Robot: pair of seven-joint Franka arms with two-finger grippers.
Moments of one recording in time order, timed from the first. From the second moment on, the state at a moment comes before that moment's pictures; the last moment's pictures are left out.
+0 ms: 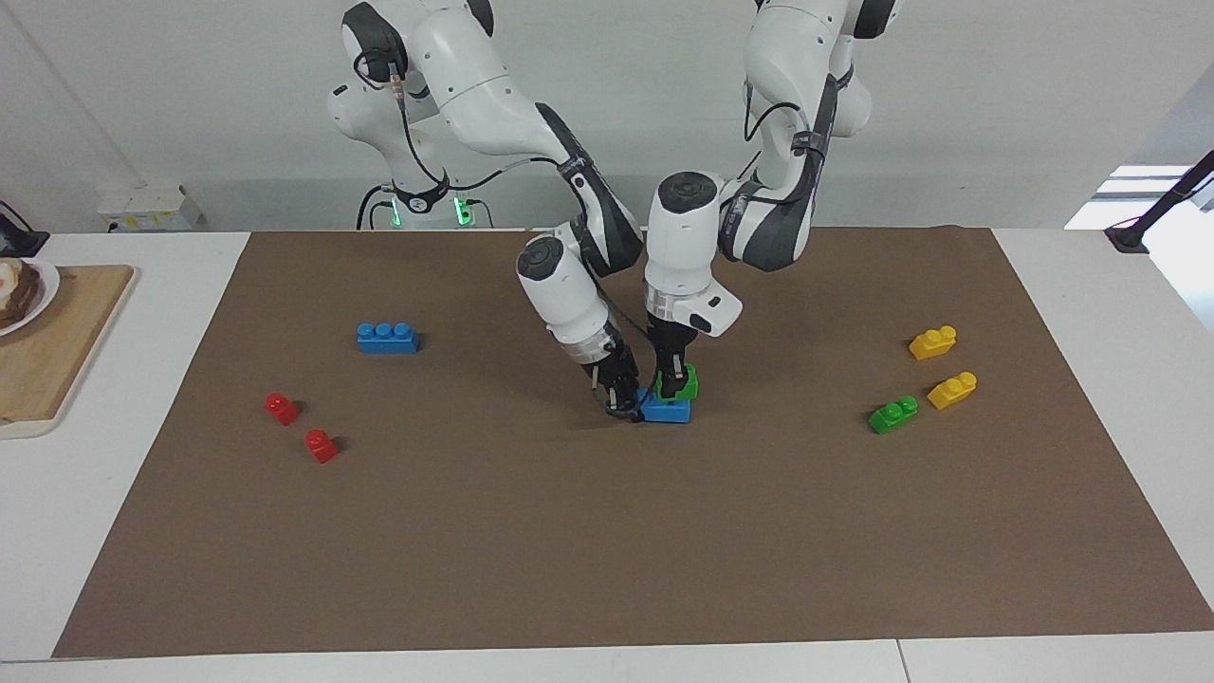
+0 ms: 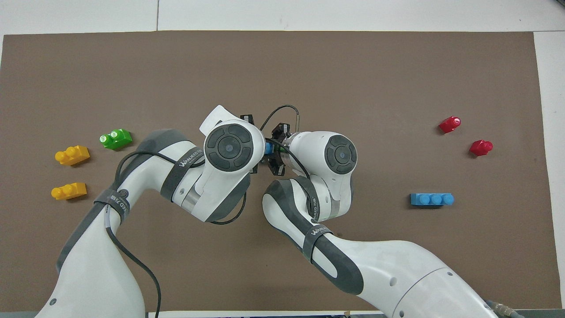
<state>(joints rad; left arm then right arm) -0.57 0.29 -0.05 -1.88 0.15 2.34 -2.26 0.59 0.52 0.03 -1.85 0.55 2.73 1.83</state>
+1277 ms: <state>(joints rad) -0.57 0.31 -0.06 -1.91 0.16 2.38 -2.11 0.59 0.51 0.03 -1.86 0.55 2.73 1.83</state>
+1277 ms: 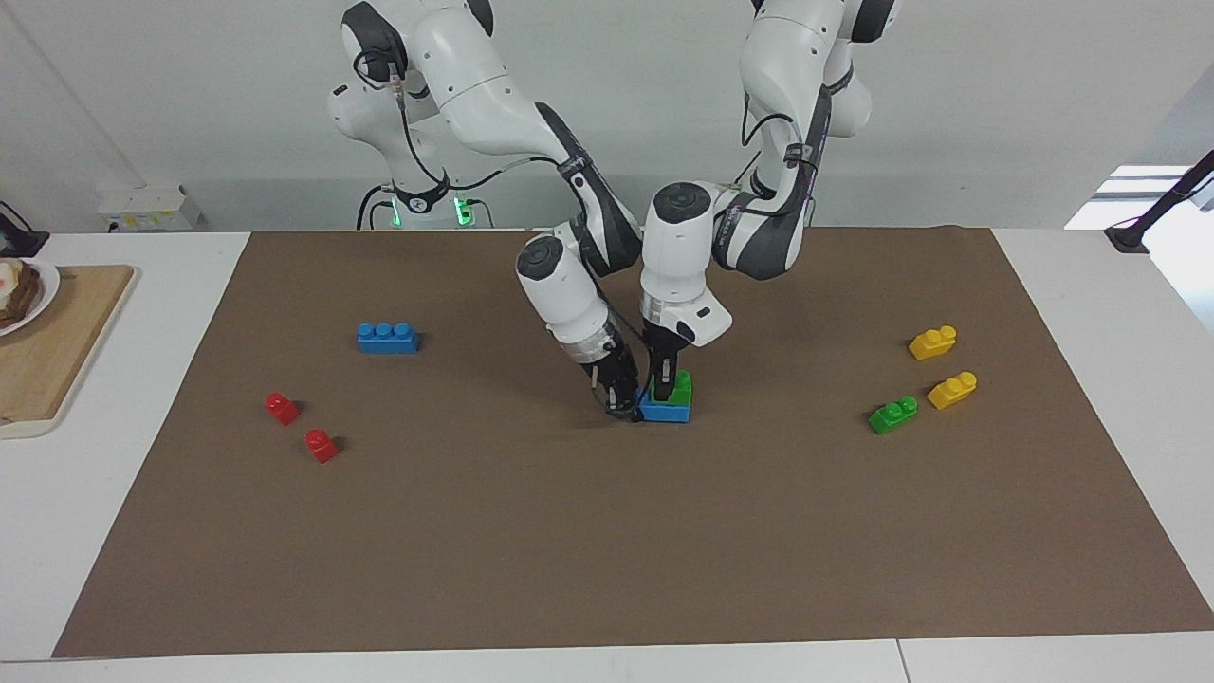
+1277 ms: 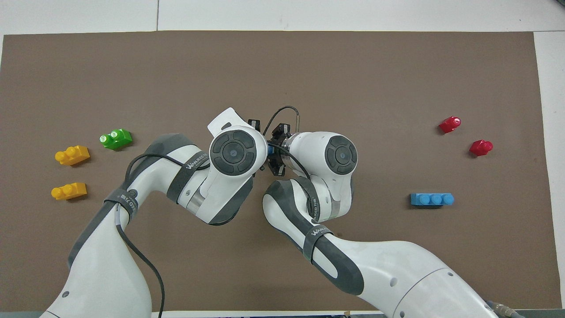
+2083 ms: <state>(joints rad) -0.54 0.29 -0.05 -1.91 0.15 2.37 -2.10 0.59 0.51 0.03 -1.86 0.55 2.73 1.83</state>
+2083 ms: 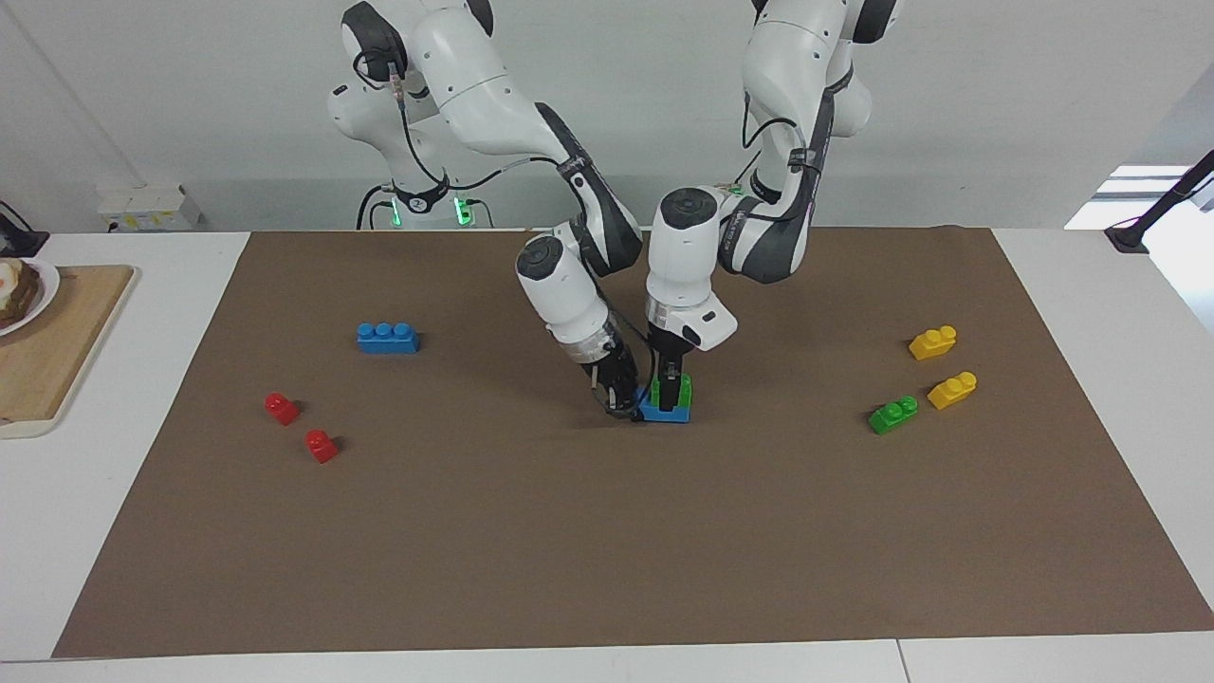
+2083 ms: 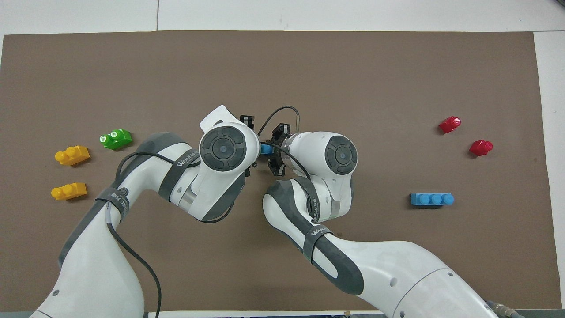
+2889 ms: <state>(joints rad) -0.30 0.06 -0.04 -1.90 0.14 1.97 -1.53 0.56 0.51 0.02 -1.86 0.55 2.70 1.83</state>
